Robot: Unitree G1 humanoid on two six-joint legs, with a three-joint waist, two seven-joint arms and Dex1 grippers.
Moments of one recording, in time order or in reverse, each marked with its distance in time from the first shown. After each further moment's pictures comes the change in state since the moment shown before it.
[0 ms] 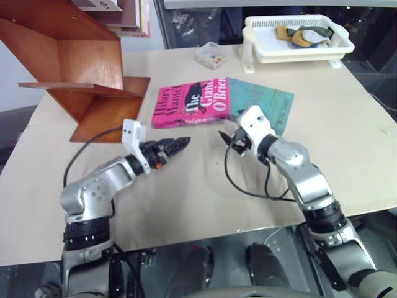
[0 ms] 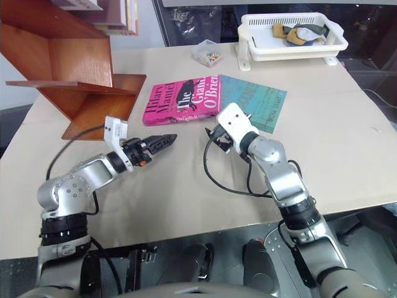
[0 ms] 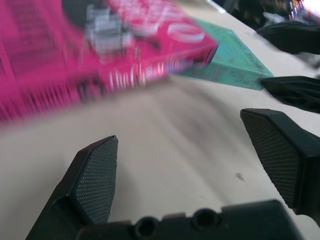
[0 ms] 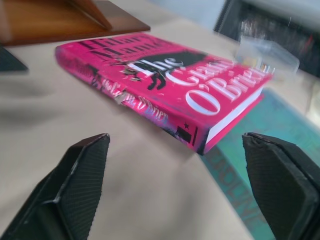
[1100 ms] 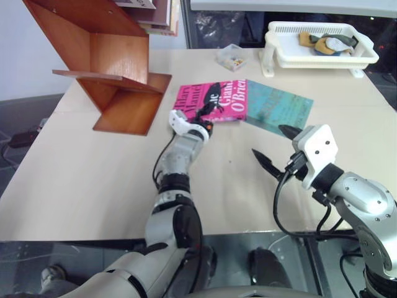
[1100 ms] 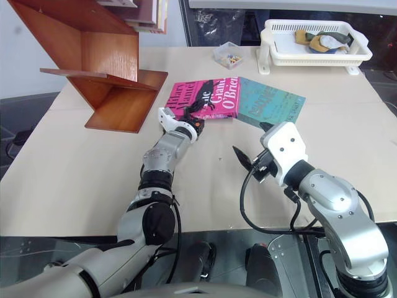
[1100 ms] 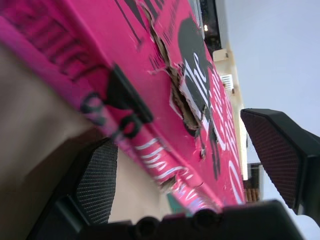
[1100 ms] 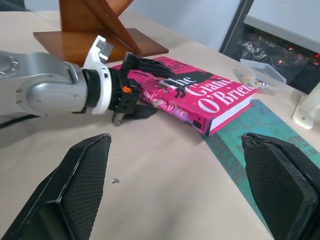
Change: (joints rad) left arm -0.550 -0.518 0.245 0.878 -0.178 -0.608 0.398; right arm 0.337 -0.218 -0.283 -0.701 0.294 0.422 -0.064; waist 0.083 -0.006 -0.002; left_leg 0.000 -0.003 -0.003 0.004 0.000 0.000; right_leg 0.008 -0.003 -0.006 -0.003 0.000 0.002
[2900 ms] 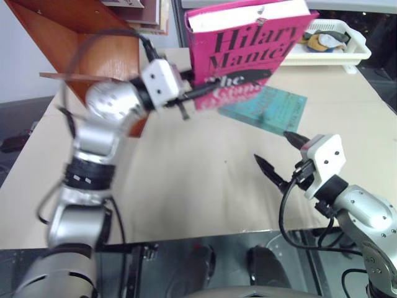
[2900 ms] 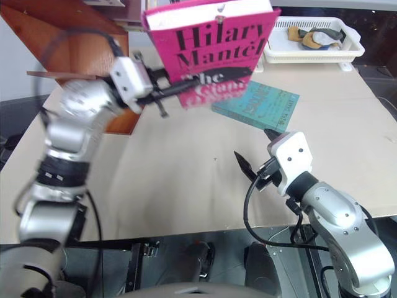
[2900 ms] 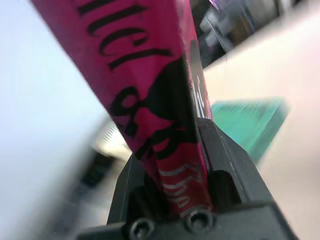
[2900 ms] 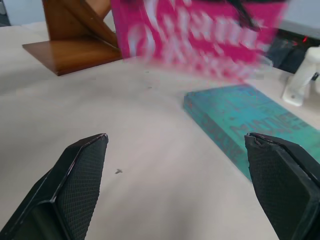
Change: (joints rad) left arm -0.006 0.864 -0.730 -0.638 0.718 -0.513 -0.973; right arm 0.103 0.036 -0.051 -0.067 0.099 -0.031 -0.067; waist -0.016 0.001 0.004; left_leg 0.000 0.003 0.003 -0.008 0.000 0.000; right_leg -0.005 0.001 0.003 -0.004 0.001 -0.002
